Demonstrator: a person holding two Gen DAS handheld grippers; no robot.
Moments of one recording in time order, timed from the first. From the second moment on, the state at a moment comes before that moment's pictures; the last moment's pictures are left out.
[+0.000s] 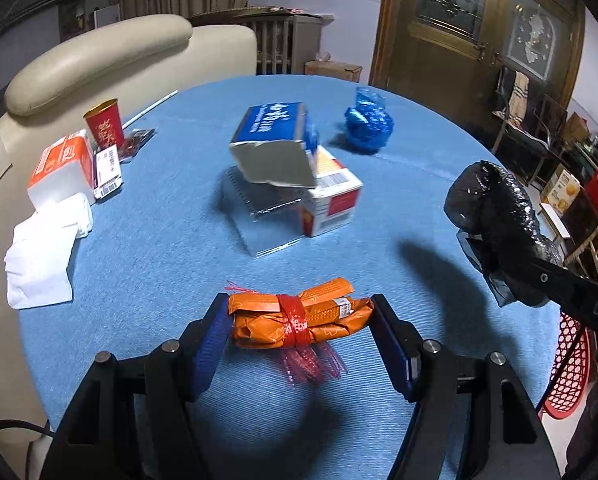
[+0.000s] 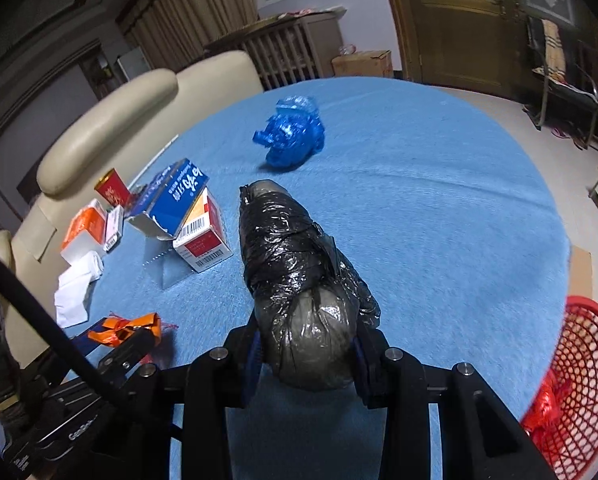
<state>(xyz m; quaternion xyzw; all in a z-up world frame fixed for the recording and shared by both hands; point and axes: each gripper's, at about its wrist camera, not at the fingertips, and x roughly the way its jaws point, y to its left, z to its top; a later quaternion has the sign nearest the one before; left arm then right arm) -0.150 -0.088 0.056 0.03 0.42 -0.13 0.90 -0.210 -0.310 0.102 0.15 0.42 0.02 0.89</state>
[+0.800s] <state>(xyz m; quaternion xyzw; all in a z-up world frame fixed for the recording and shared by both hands) -0.173 -0.134 0.064 0.07 0.42 -0.18 0.89 -0.281 -0.368 0.109 0.22 0.38 -0.03 0.90</state>
